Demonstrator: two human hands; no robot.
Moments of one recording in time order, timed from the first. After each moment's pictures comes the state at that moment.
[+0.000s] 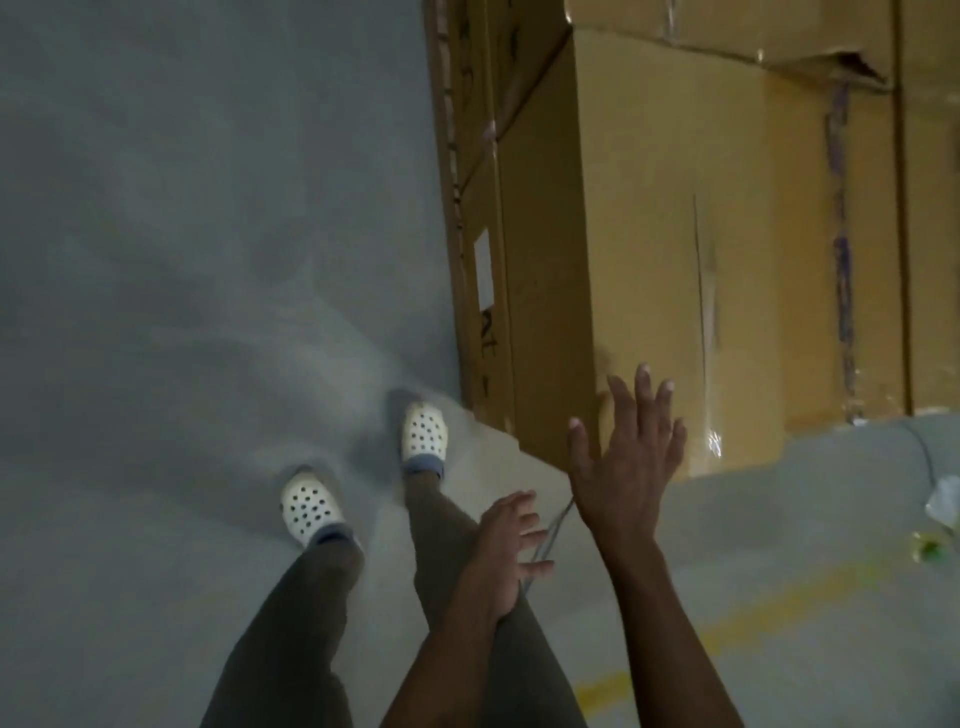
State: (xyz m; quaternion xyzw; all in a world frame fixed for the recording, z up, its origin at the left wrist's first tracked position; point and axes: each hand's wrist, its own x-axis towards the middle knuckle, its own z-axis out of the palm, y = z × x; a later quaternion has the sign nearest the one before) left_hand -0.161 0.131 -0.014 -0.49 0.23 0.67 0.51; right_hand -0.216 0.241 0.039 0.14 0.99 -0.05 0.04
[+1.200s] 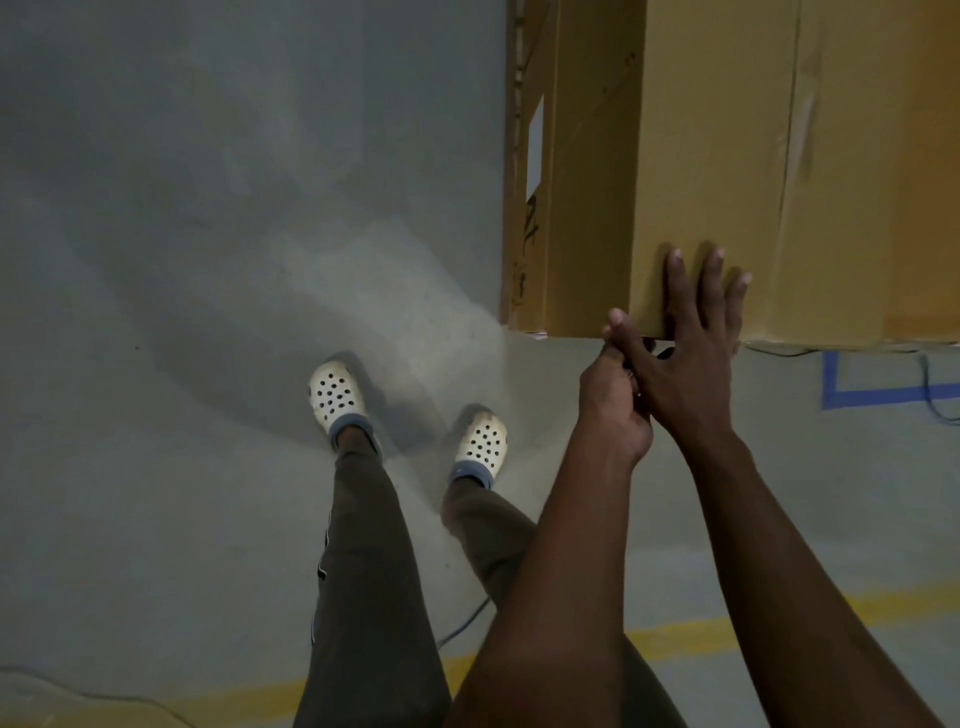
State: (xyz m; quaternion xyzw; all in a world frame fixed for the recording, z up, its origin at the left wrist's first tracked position) left_hand -0.146 0.275 -0.022 -0.46 0.13 0.85 0.24; right_hand -0.170 0.345 -0.007 0.02 0.97 -0.21 0.07
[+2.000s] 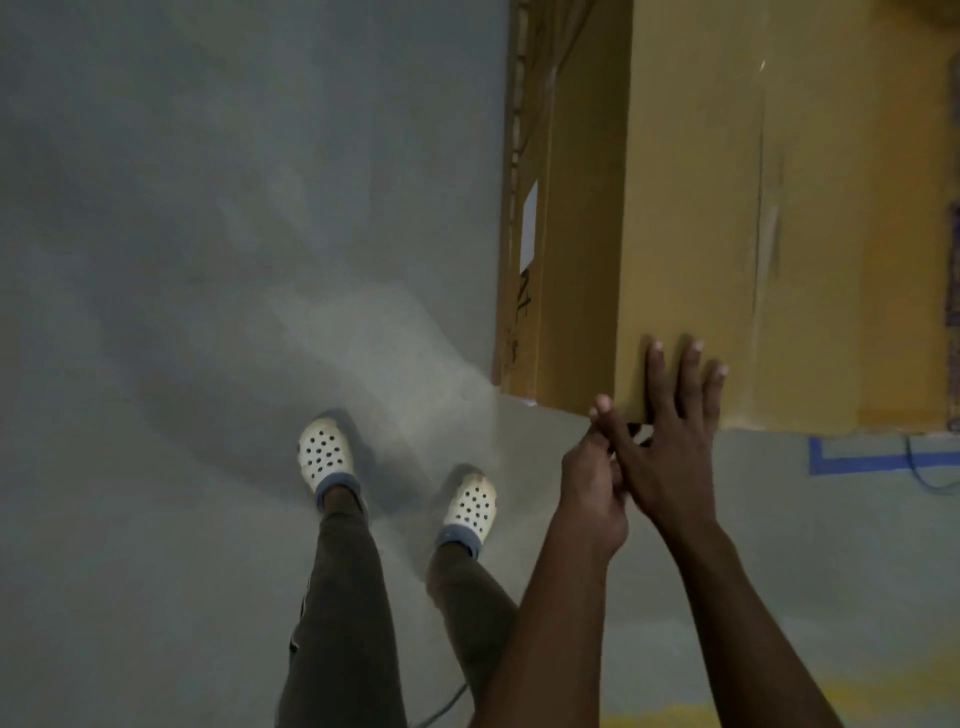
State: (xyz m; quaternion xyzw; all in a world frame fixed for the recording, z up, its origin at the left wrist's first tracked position) left_hand -0.153 0.260 -0.008 -0.48 0.18 0.81 0.28; right_hand -0.175 0.342 -0.002 0.02 0.98 -0.19 0.11
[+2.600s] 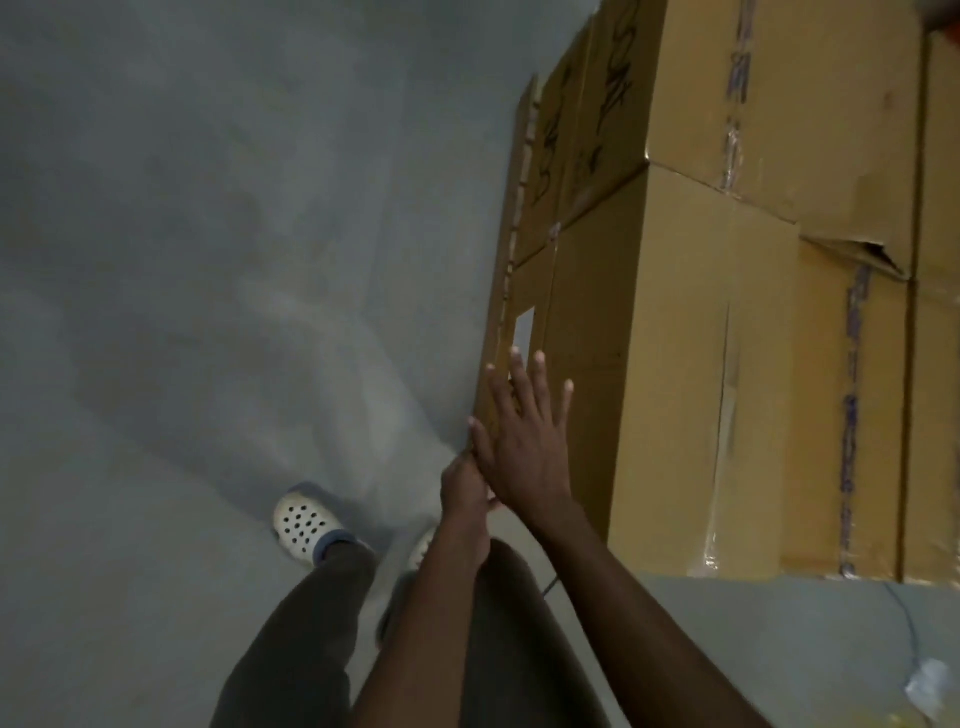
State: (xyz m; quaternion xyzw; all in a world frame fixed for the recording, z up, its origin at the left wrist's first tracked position) left_hand -0.255 0.072 0.004 -0.55 0.29 0.74 0.25; right_hand -0.312 0.139 0.007 -0.19 0.97 0.03 0.18
